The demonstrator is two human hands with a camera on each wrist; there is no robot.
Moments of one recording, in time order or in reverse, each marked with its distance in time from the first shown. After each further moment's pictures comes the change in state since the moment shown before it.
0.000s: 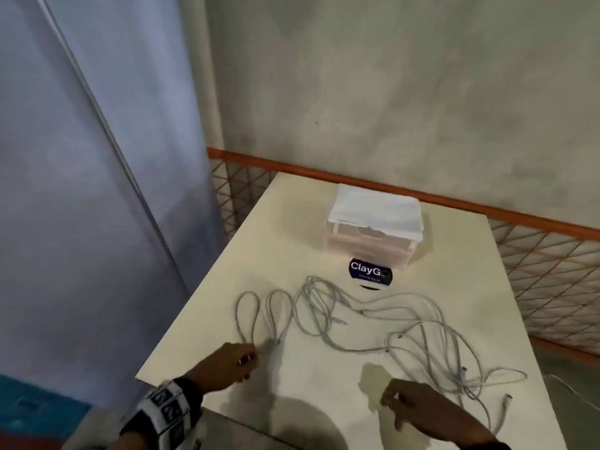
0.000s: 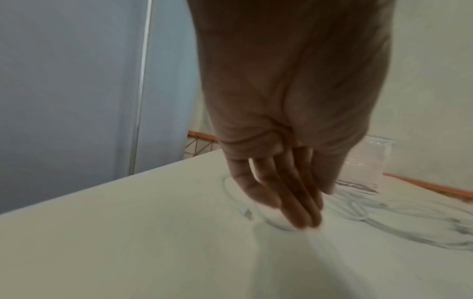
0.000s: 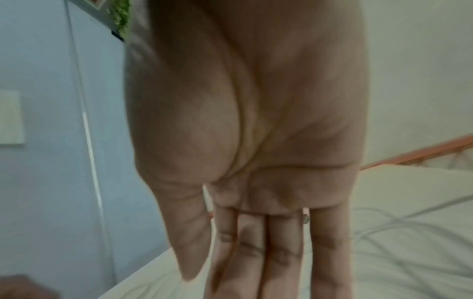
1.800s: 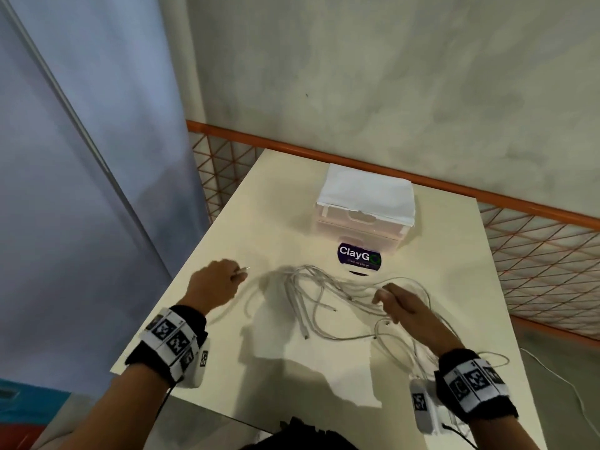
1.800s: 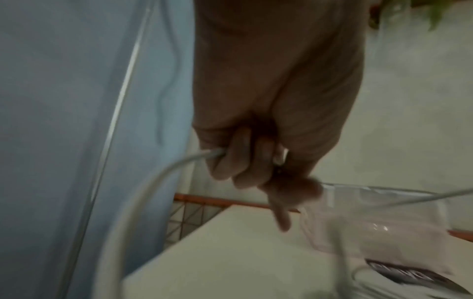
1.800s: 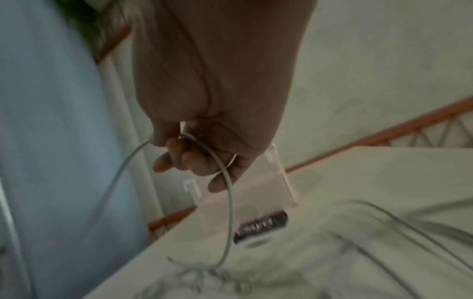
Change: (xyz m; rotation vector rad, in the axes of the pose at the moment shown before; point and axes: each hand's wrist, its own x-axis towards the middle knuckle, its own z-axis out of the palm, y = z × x) left_hand 0.059 0.053 -0.082 0.261 0.439 -0.200; right_hand 0.057 -0.003 -0.074 0.256 0.477 -0.340
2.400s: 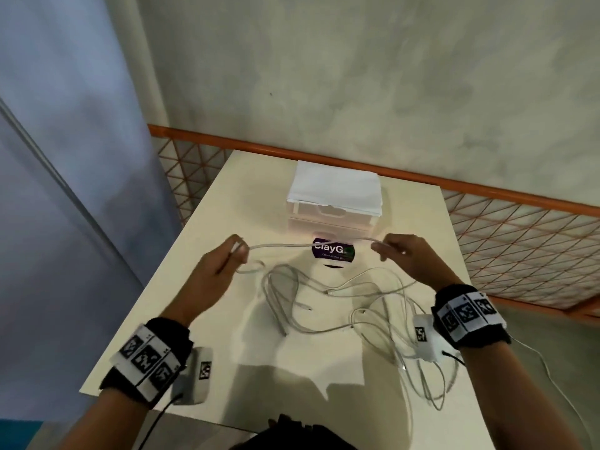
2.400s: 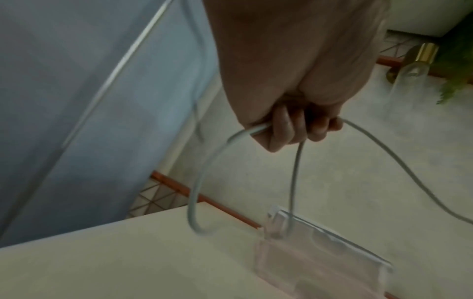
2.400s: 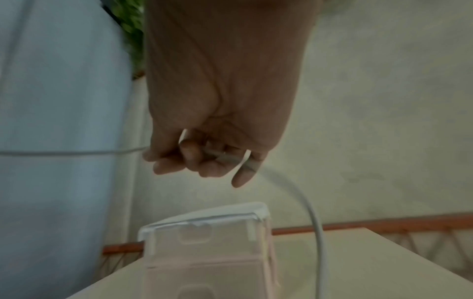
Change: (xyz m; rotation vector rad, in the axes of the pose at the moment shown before) left_hand -0.023 0.055 -0.013 -0.586 0.180 0.540; right_hand 0.026 -0.030 -0.075 -0.314 0.152 -0.003
